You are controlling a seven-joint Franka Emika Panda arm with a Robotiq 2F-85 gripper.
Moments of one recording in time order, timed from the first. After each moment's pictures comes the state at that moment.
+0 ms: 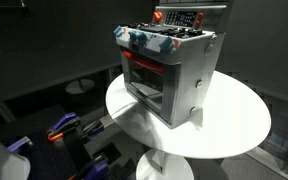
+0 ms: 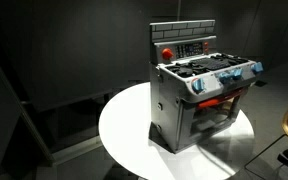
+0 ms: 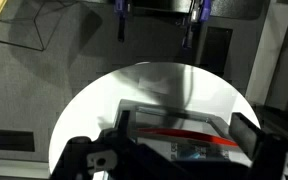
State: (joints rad) arm -0.01 -0.65 -0.07 -2.34 -0.03 1.64 -0.12
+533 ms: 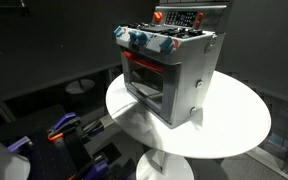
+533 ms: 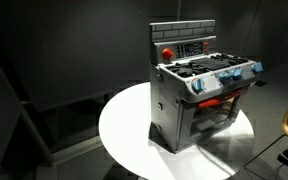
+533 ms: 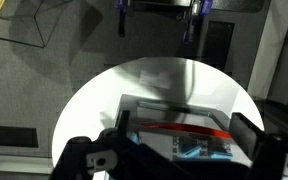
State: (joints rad) arm -0.01 -0.64 -0.07 -2.34 -0.03 1.67 -0.11
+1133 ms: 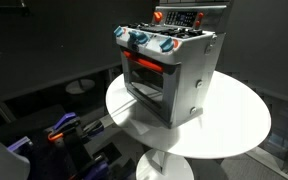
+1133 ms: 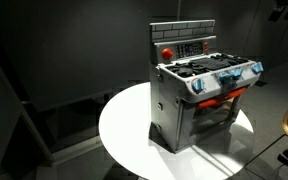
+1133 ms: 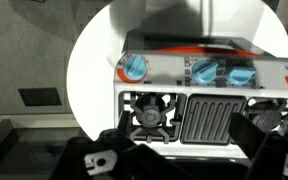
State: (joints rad) arm -0.02 -0.49 -0.02 -2.29 -0.04 2.02 0.05
